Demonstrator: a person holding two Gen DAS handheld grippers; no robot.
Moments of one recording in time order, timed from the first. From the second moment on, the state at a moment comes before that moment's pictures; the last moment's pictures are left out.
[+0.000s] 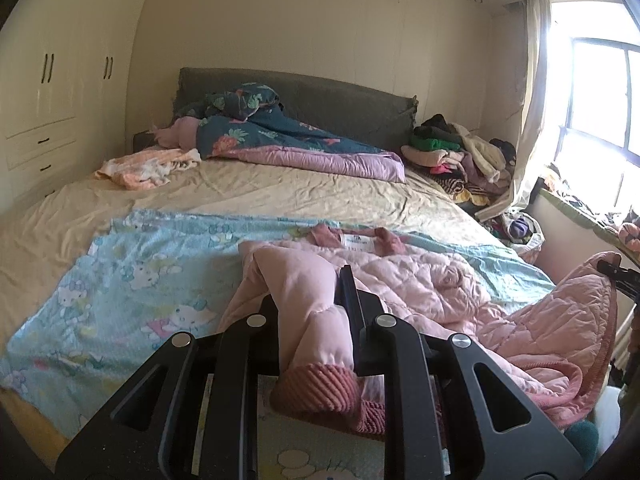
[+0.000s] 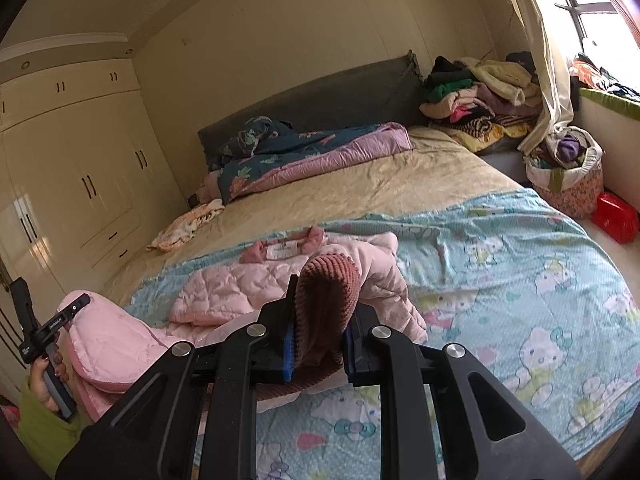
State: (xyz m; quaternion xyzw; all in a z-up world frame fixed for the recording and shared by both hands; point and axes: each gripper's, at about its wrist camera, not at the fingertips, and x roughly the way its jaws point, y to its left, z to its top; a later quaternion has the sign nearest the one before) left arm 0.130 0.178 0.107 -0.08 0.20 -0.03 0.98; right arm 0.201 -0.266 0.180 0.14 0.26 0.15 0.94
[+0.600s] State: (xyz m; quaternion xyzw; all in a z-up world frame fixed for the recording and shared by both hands) left arm 0.186 0.184 0.124 -0.06 0.21 0.00 0.98; right arm 0.260 -0.261 0.200 0.14 0.25 0.15 0.95
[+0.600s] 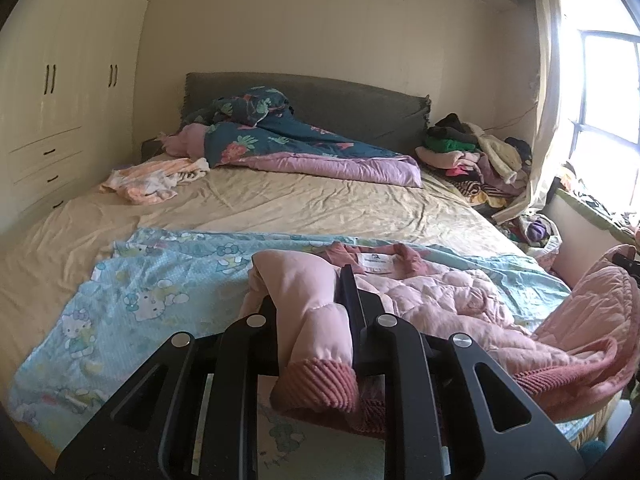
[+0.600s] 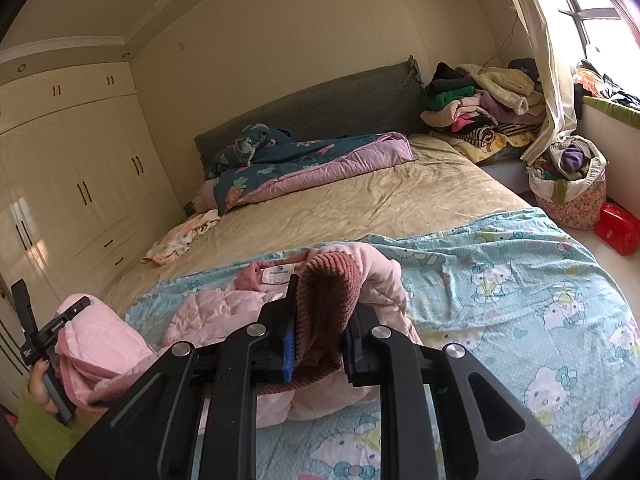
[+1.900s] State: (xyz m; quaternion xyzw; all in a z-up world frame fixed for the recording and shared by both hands) left arm 0.329 0.206 0.090 -0.07 0.28 0.07 0.96; right arm 0.447 -0.282 0.140 0.23 0.35 0.14 0.90
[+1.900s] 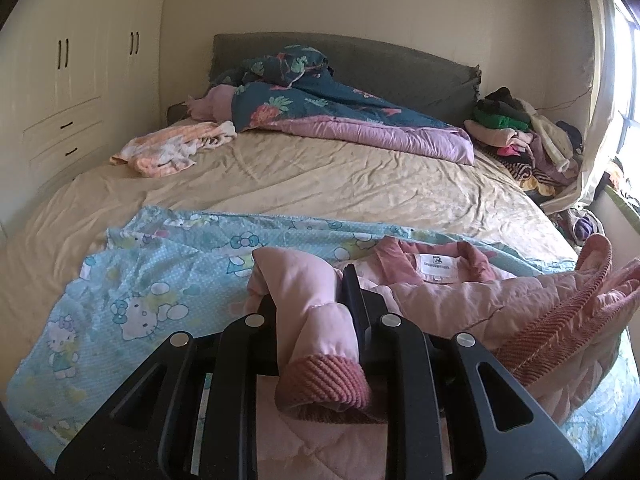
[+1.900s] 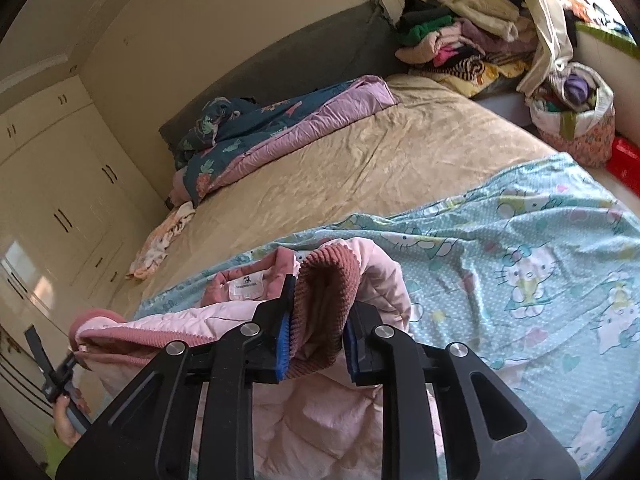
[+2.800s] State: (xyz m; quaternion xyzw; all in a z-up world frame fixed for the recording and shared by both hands) left arm 0.345 0.194 0.086 -0.09 0.26 0.05 0.96; right arm 0.436 -0.261 0.059 0.21 0.39 0.16 0.89
